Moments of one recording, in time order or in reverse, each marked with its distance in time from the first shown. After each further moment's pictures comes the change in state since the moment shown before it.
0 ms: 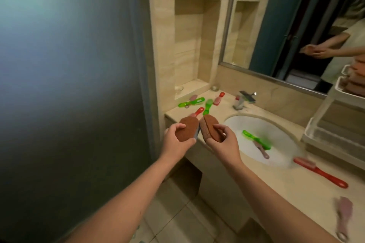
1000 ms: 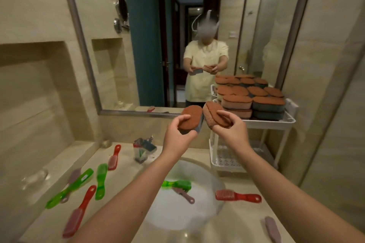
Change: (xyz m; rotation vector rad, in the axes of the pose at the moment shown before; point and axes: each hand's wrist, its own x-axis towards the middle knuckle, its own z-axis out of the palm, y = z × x) left_hand 0.183 0.204 0.319 -0.367 -0.607 0.385; right_hand 0.176 -0.016 -0.295 -0.005 0.746 -0.040
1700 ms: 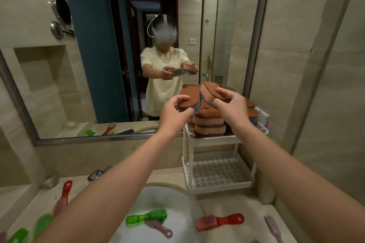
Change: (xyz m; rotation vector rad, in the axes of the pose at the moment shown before) left_hand 0.141 0.039 0.082 -0.056 -0.202 0.134; right_hand 0.131 -0.023 -0.051 -0.143 0.253 -0.094
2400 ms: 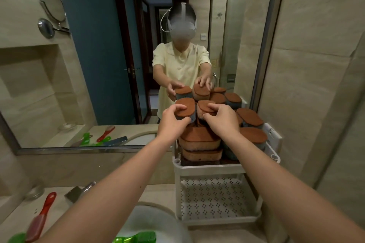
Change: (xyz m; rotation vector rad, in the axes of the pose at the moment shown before) left_hand 0.109 -0.067 0.069 0.251 0.062 -0.119; right_hand 0.124 0.092 0.018 -0.448 -0.163 -0.014
